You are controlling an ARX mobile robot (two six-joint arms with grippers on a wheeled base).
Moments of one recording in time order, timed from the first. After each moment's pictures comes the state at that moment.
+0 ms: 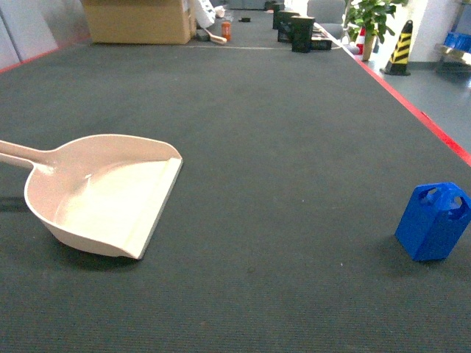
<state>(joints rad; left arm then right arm) 0.00 0.01 0.02 0.00 0.00 -0.01 0.00 0.00 0.01 0.00 0.00 0.00</state>
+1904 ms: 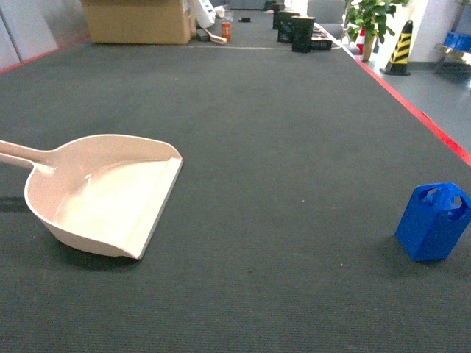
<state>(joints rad) 0.00 0.01 0.02 0.00 0.00 -0.01 0.00 0.00 0.01 0.00 0.00 0.00</state>
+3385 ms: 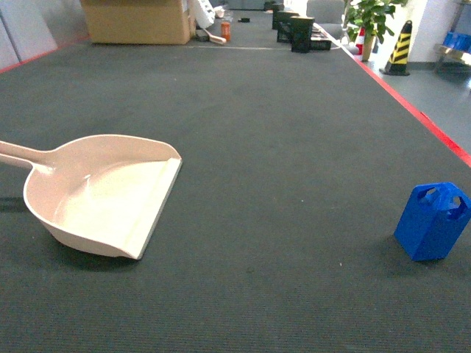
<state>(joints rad) 0.22 0.52 0.13 0.20 -0.13 -0.53 0.00 0.00 0.01 0.00 0.00 0.00</state>
